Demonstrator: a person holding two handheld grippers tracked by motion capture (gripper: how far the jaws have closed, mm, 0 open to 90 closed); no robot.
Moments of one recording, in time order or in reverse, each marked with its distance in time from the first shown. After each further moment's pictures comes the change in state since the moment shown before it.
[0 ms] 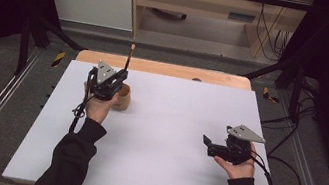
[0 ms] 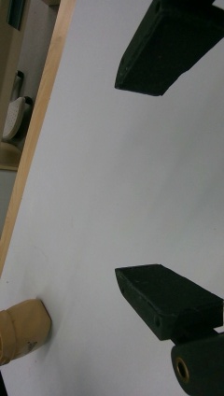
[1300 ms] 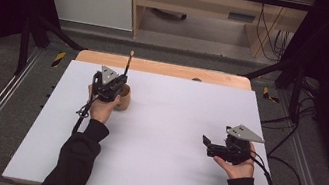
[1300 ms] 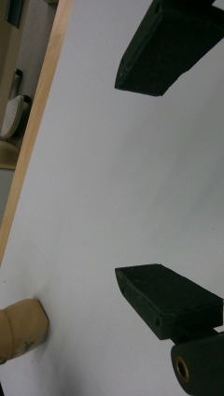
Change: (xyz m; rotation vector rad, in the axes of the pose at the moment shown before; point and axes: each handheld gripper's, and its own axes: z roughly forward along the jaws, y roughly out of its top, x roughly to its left) left arm 0.010 -0.036 0.031 0.088 0.036 -0.025; right arm 0.000 -0.001 0.001 0.006 0.002 -0.003
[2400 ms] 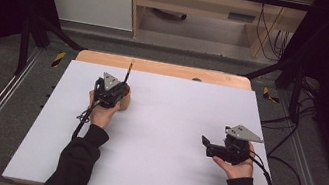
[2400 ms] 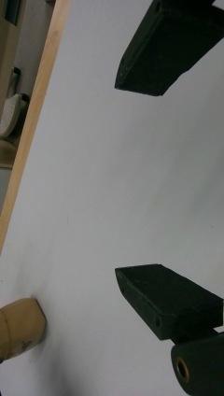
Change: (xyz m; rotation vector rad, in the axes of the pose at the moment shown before) left arm -0.007 -0.019 0.003 0.064 0.005 0.010; right arm 0.001 -0.001 0.002 0.007 0.004 -0.001
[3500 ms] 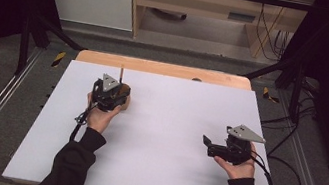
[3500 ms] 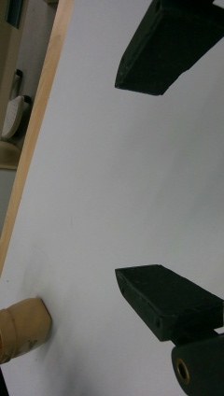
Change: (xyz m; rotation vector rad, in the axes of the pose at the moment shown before) left arm -0.008 0.013 -0.030 0.030 -0.068 -0.010; right arm -0.002 0.001 -0.004 -0.015 -0.002 0.009
